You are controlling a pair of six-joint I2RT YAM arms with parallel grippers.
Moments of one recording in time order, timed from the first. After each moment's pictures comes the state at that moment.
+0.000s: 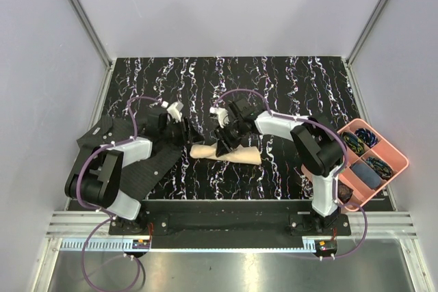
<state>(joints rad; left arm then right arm) -0.27 1.51 0.62 0.20 0.56 -0.52 0.67 1.97 1.24 -0.32 -0.62 -0.04</state>
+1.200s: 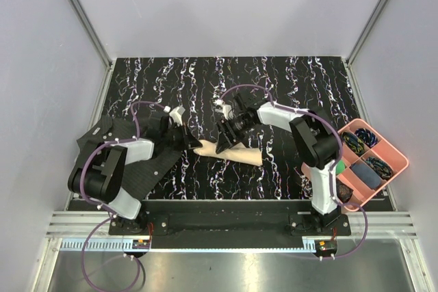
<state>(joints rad) -0.27 1.55 0.58 0.24 0.60 -0.55 0.57 2.08 1.39 -0.49 -0.87 0.03</state>
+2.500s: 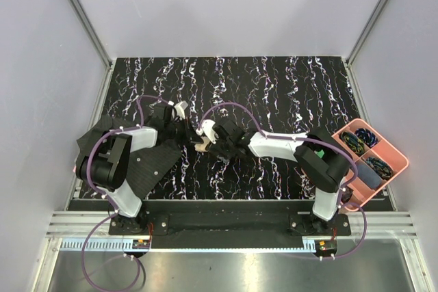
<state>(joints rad) -0.26 1.67 0.75 0.07 0.63 -0.52 0.90 1.83 1.09 -0.16 0.07 -0.24</state>
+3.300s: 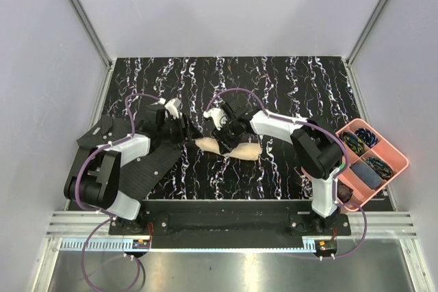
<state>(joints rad) -0.24 1.49 0.66 0.12 0.54 -0.49 0.72 1.96 1.32 -0.44 -0.35 -0.18</state>
